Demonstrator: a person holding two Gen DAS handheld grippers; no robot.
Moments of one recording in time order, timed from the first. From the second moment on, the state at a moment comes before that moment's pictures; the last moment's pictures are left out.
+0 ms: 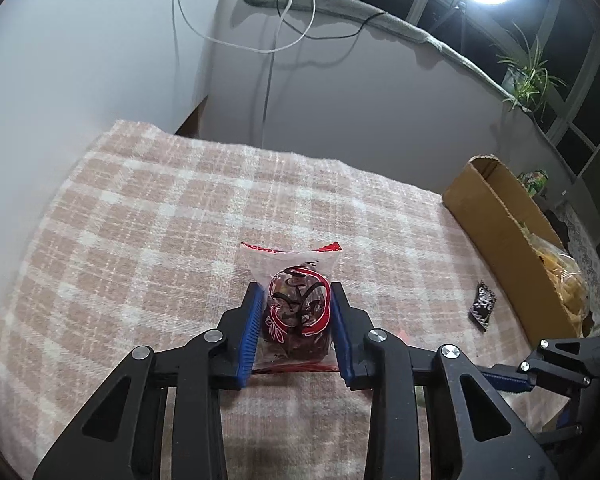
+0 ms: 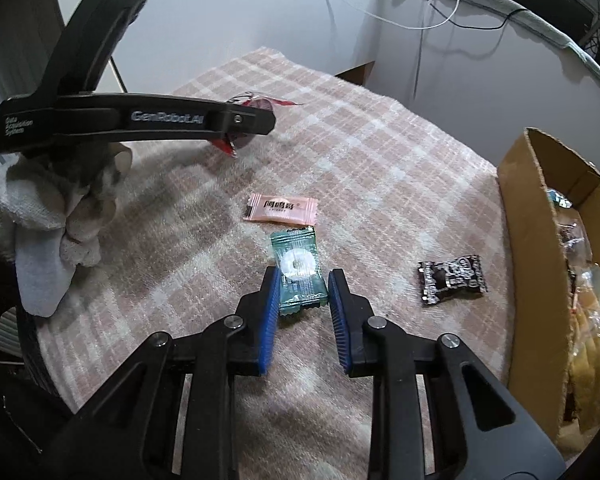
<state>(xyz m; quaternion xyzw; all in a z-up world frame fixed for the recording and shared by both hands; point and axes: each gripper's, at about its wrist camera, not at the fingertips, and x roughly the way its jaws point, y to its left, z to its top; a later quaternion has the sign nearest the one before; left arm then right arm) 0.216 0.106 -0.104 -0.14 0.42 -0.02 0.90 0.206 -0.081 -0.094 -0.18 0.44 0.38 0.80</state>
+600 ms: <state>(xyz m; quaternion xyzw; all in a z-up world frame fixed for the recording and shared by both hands) 0.217 0.056 -0.047 -0.12 0.37 -0.08 0.92 0.226 -0.165 -0.025 -0.11 0.38 0.33 0.86</state>
